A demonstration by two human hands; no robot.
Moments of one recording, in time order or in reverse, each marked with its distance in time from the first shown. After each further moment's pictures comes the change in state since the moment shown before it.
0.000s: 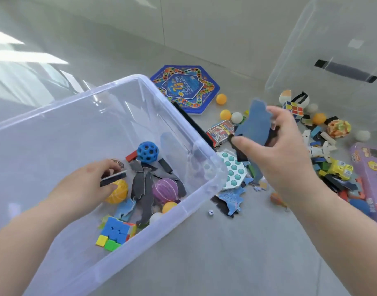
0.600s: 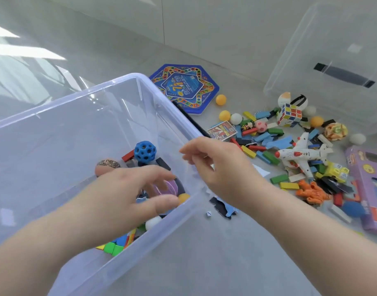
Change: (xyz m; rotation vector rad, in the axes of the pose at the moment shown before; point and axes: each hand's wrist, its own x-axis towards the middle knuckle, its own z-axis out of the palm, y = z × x) left_hand -0.043 0.059 -0.036 -0.244 -0.242 0.397; right_hand 0.002 0.005 0.050 -0.423 -0.400 -0.337
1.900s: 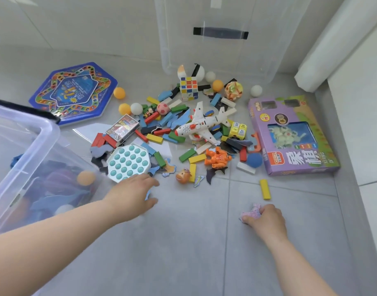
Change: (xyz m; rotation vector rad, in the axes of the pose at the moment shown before) left_hand 0.132 0.106 0.186 0.654 -0.333 0.129; right_hand -0.259 0.252 -0.074 -0.061 0.229 1.414
